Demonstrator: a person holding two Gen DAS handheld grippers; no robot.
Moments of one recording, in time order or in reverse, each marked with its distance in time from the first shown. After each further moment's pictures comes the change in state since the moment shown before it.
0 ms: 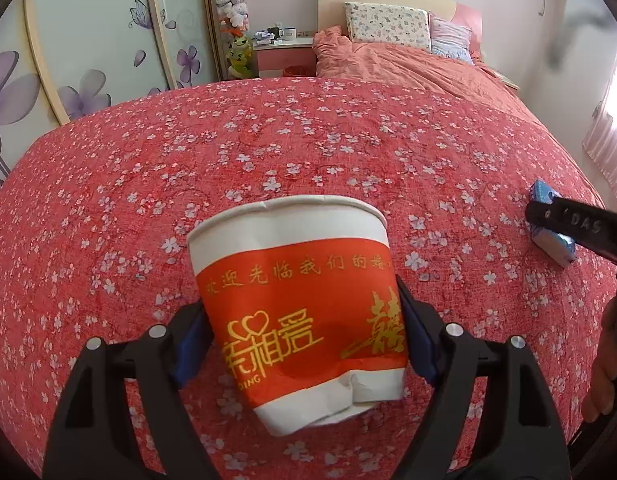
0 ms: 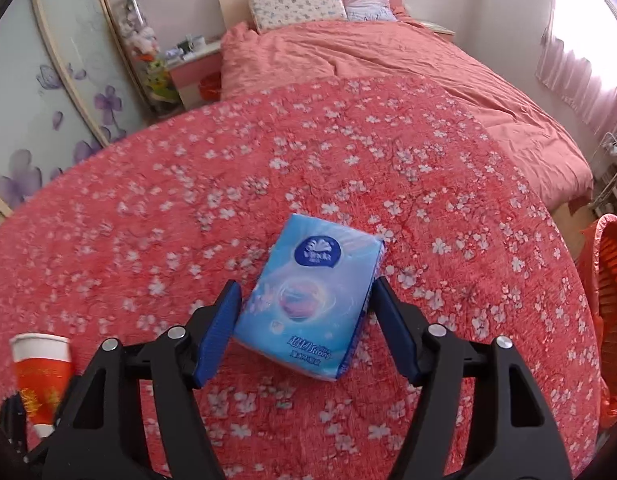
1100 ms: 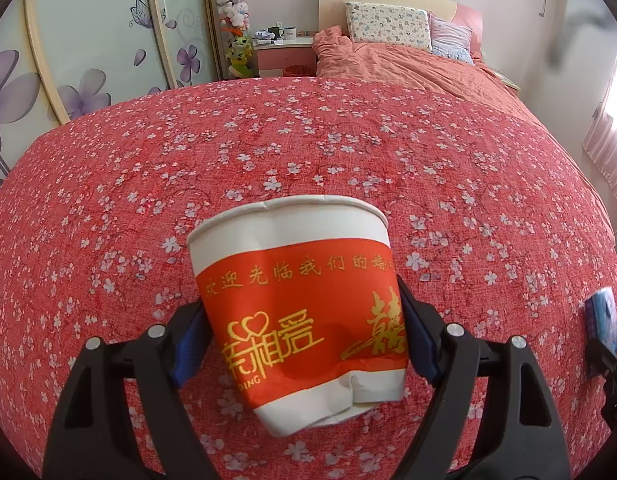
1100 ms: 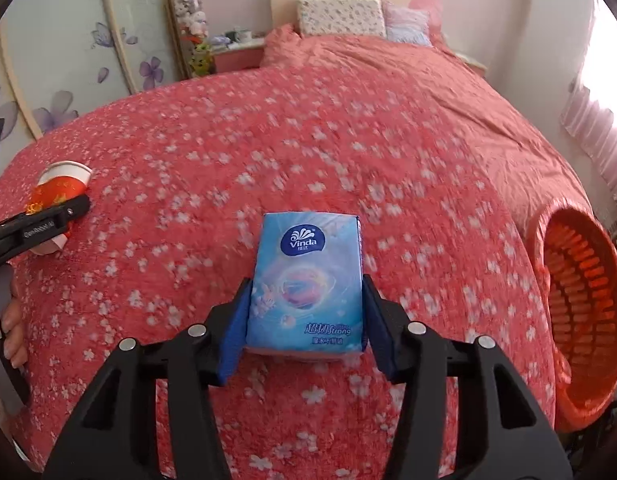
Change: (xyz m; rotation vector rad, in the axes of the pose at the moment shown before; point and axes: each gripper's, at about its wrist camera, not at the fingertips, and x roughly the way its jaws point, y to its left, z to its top) left arm 0.000 0.003 0.000 -0.002 0.001 -0.001; right arm -0.066 -0.057 -0.083 -0.209 -0.062 0.071
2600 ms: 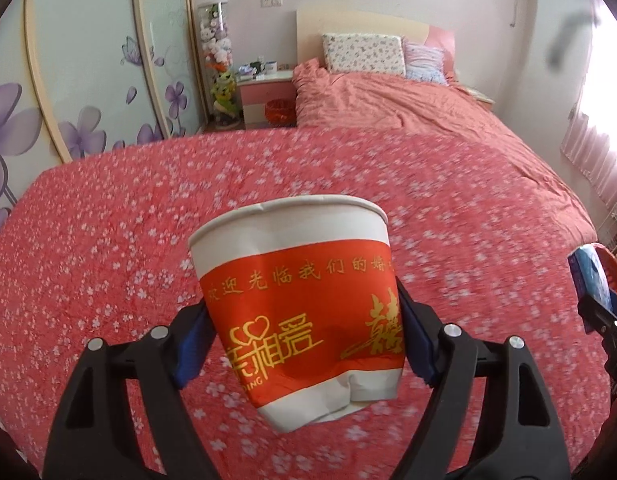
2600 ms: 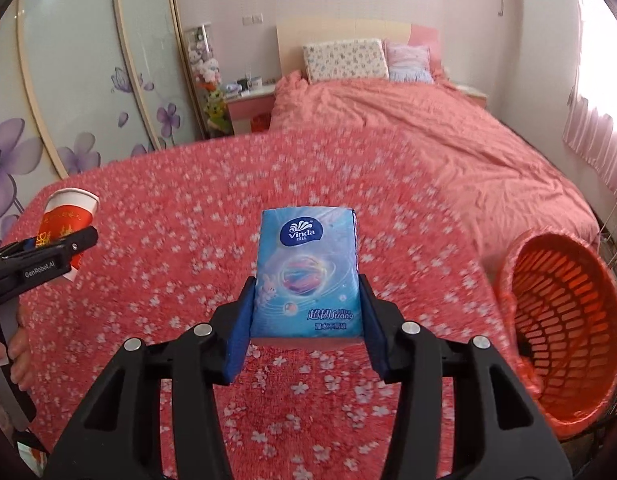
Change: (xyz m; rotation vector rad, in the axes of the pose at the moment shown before) left arm -0.091 -0.024 -0.005 0.060 -0.125 -0.047; right arm -0.063 -0.029 0.001 0.039 -0.167 0.065
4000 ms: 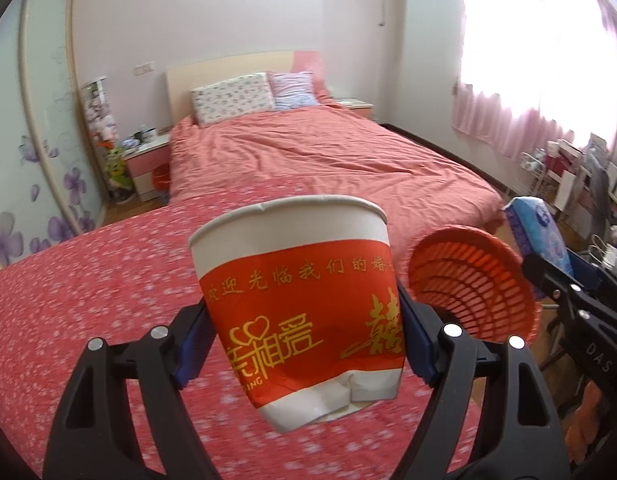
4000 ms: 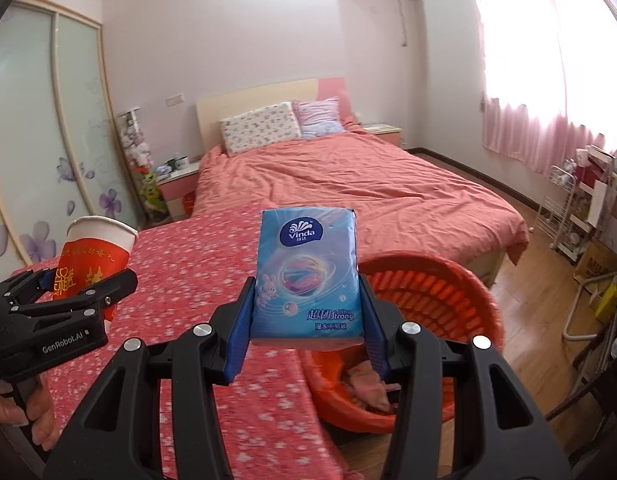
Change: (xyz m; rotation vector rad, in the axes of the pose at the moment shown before) left arm -0.097 -0.256 -0.001 0.288 -0.135 -0.303; right arm -0.110 -0.150 -0.017 0.196 -0.223 -0.197
